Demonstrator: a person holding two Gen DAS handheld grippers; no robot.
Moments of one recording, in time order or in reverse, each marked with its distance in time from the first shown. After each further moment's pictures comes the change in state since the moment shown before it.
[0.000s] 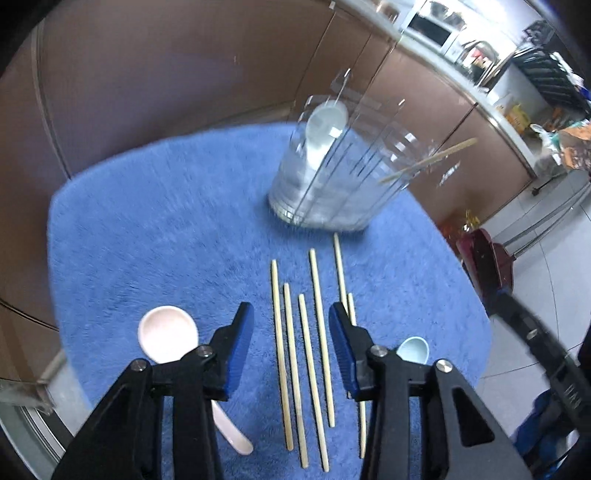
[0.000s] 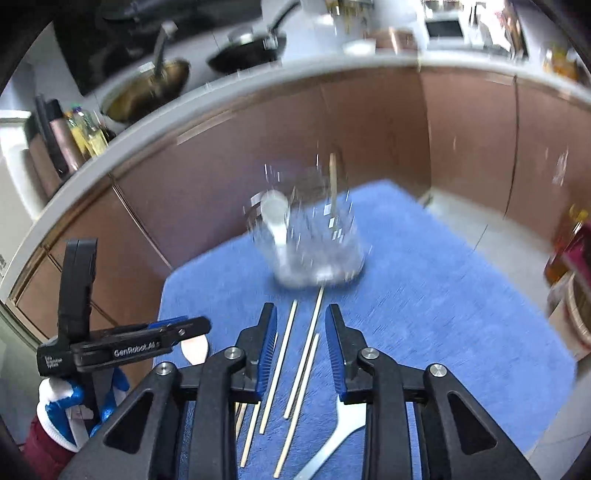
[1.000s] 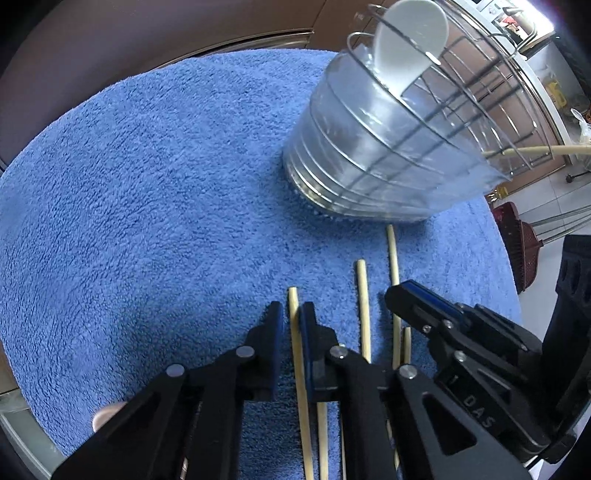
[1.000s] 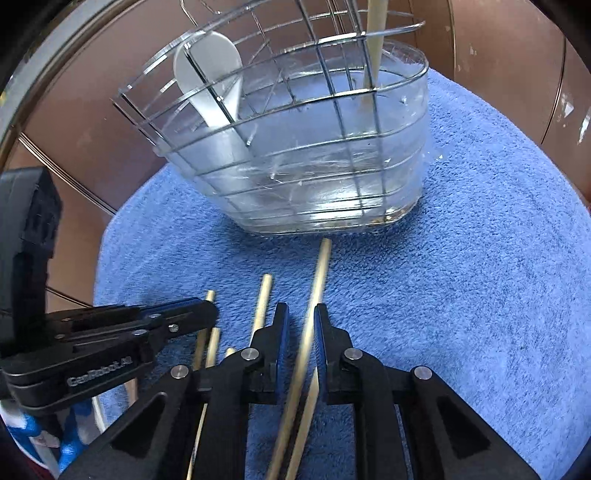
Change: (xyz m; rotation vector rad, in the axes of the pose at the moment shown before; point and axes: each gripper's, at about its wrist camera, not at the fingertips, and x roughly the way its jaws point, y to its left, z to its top) left arm 0.118 0.007 0.044 -0.013 0.241 0.037; right arm 0.199 -0.008 0.000 0.027 0.356 -0.034
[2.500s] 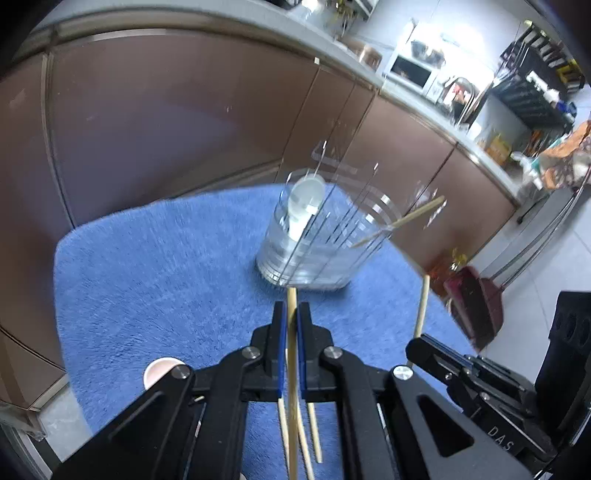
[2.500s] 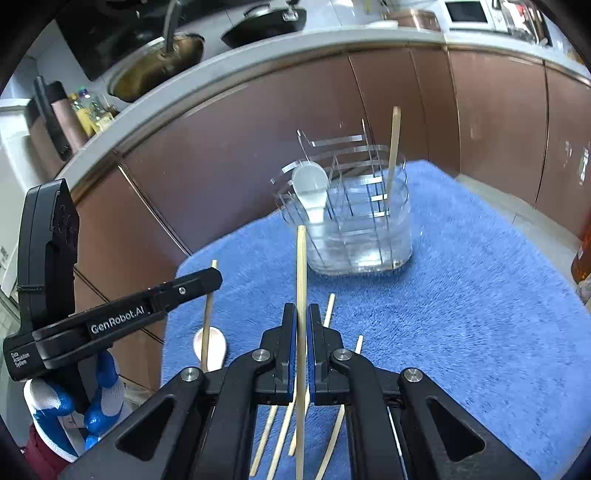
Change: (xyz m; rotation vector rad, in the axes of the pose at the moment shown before) left arm -0.157 -0.014 -0.085 0.037 -0.497 -0.067; right arm -0.147 0.041 -0.065 -0.067 -0.348 0.103
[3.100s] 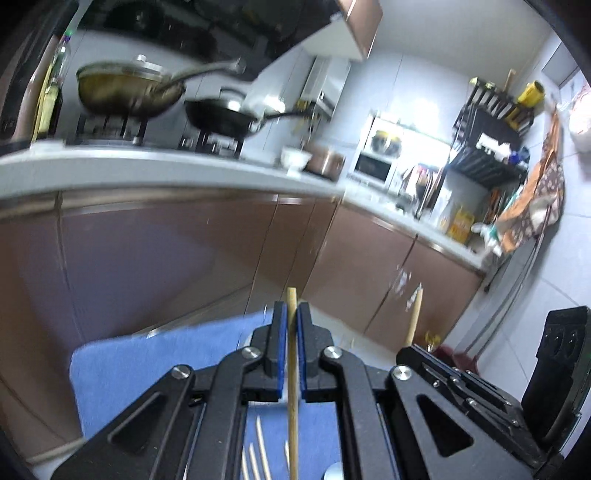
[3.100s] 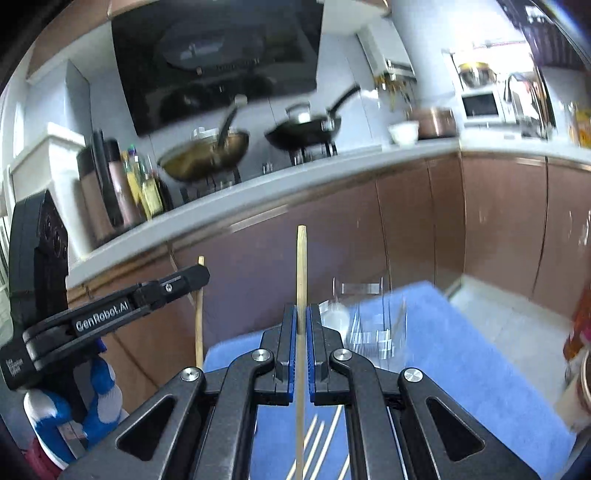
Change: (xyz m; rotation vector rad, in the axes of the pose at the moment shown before) left arm -0.104 -0.060 0.075 0.067 -0.425 -0.062; right arm -0.105 0.034 0.072 -0.121 -0.365 0.040
